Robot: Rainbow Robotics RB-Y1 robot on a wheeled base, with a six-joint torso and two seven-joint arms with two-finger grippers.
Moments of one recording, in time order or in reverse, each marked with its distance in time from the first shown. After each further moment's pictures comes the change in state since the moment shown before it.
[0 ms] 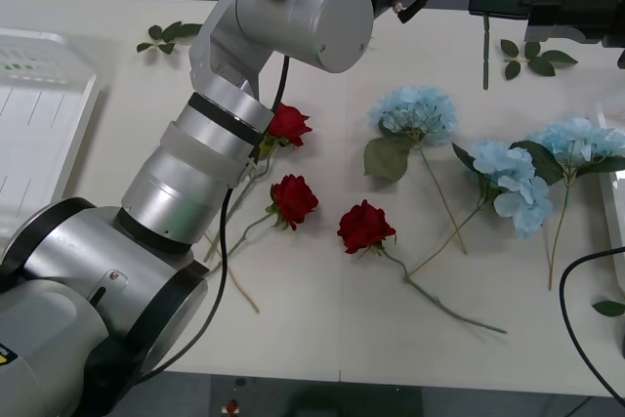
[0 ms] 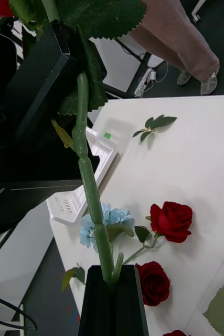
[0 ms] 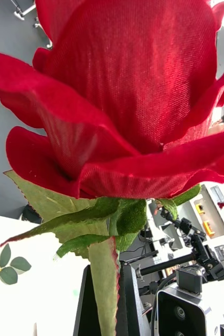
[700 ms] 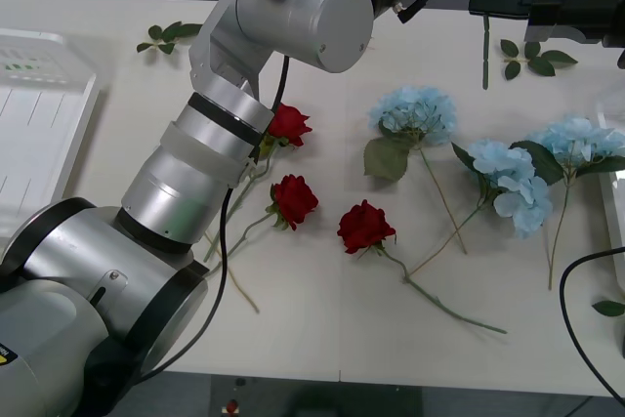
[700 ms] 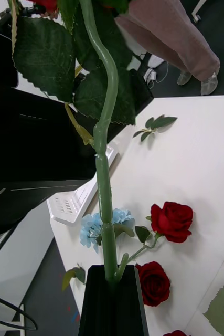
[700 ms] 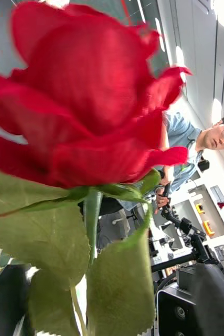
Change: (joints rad) right arm 0.000 0.000 0.000 0.000 -0.002 0.001 0.000; left arm 0.000 0.000 0.000 0.000 0.000 0.000 0.000
